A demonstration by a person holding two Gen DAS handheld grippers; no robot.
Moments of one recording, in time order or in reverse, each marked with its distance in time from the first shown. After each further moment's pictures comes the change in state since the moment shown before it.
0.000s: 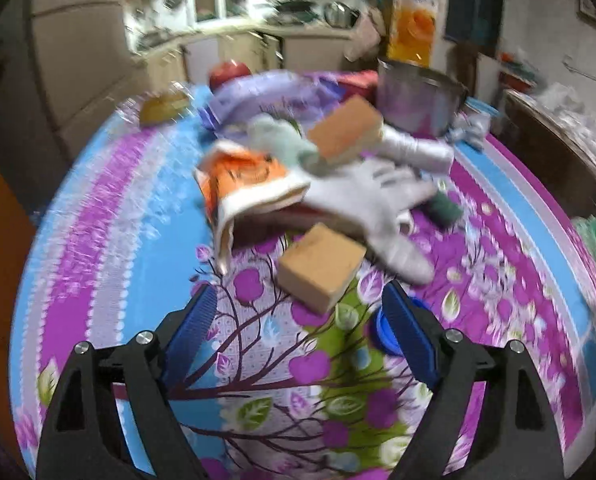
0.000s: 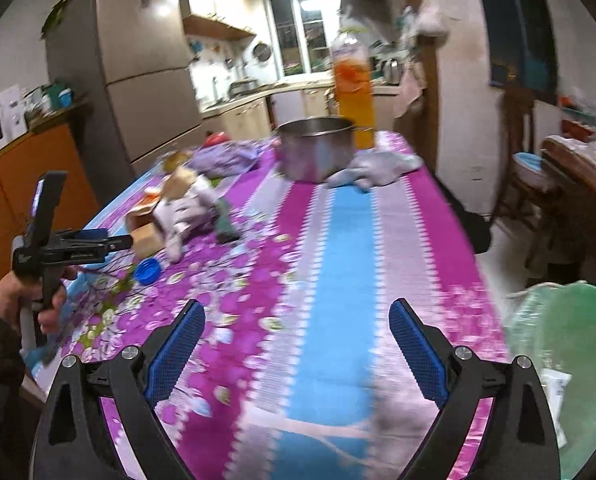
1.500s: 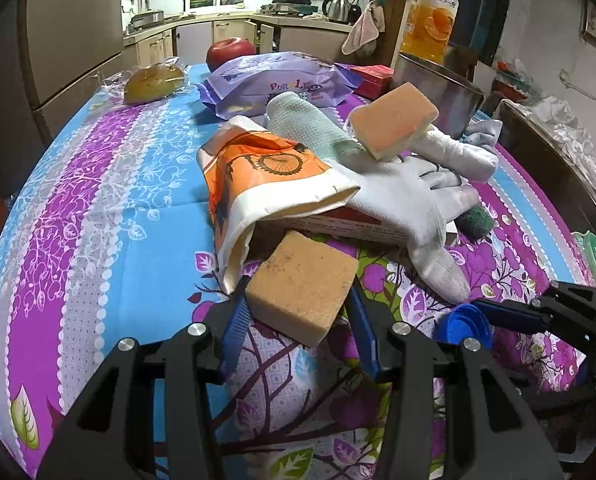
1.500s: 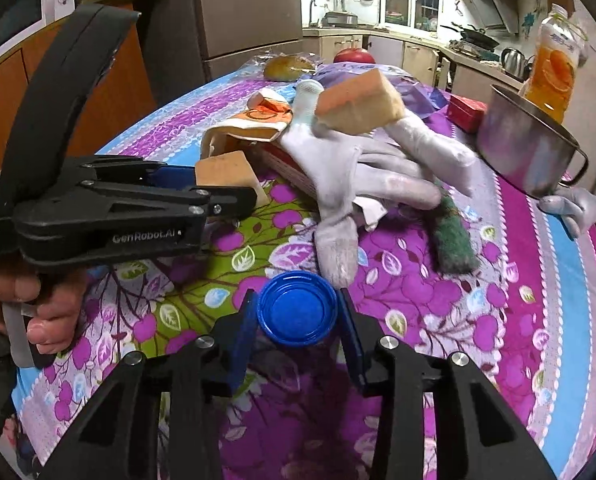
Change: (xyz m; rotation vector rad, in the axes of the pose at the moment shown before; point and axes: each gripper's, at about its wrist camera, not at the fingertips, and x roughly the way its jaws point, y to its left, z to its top) left arm 0.036 0.029 0.007 -0.068 0.010 -0.064; right arm 0.169 0.170 0.025 -0.284 0.229 0.122
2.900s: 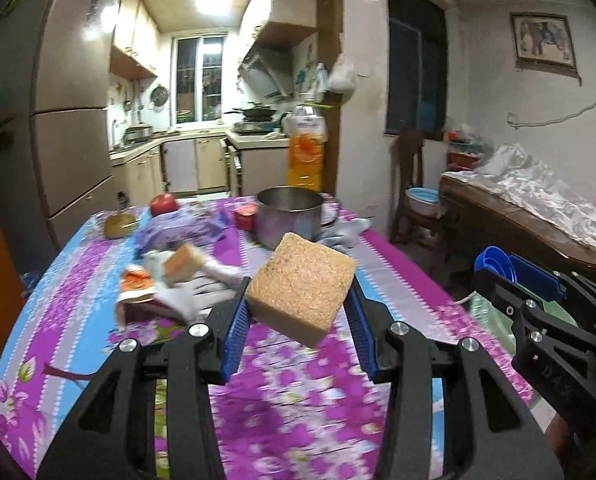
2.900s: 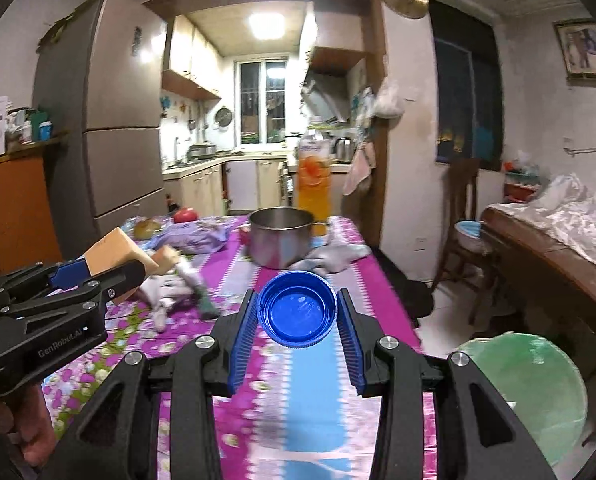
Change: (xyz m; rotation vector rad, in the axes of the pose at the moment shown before) left arm -0.151 -0.216 -0.032 0.103 -0.437 -0.013; right arm -0.274 -0.093 -0.107 0.272 -0.491 -0.456
